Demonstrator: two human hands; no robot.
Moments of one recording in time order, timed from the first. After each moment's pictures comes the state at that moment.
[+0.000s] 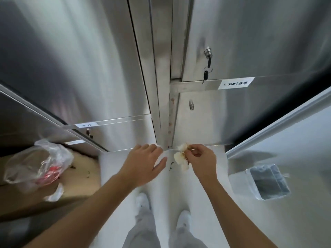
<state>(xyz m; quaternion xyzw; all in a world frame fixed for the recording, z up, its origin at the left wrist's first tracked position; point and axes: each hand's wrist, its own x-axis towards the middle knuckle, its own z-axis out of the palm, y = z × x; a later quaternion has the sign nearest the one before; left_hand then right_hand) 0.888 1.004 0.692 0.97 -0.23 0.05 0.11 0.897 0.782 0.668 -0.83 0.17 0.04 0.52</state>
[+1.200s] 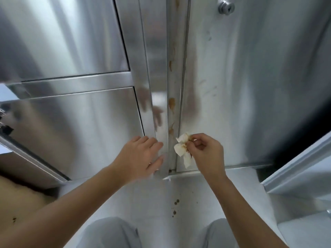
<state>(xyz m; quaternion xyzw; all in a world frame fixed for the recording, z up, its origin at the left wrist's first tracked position) 1.023 1.017 0.316 0.94 -0.31 0.17 0.00 1.028 0.786 0.308 -0.82 0.04 -0.11 0.56</state>
